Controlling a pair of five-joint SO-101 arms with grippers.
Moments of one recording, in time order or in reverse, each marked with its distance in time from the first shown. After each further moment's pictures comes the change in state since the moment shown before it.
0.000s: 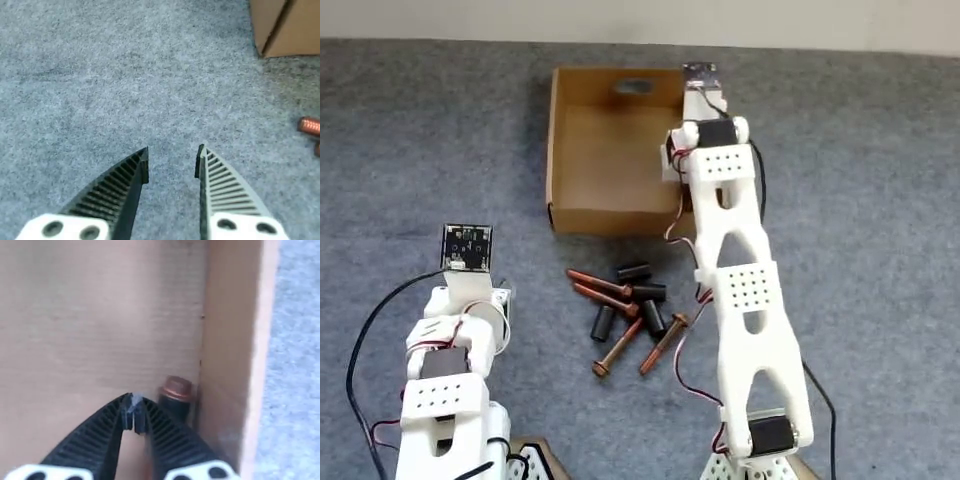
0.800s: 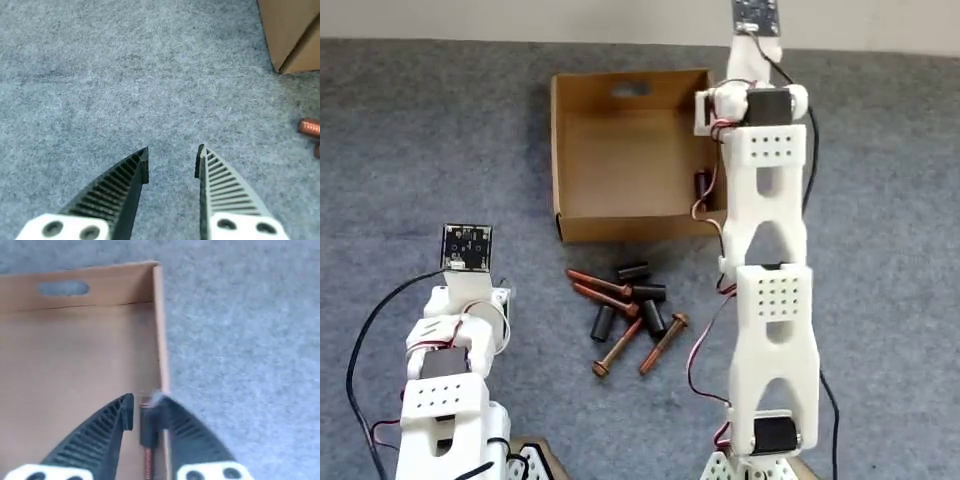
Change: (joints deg) left arm 0.0 0.0 0.0 -0.4 0.0; right arm 4.7 -18.1 -0.1 4.5 0.4
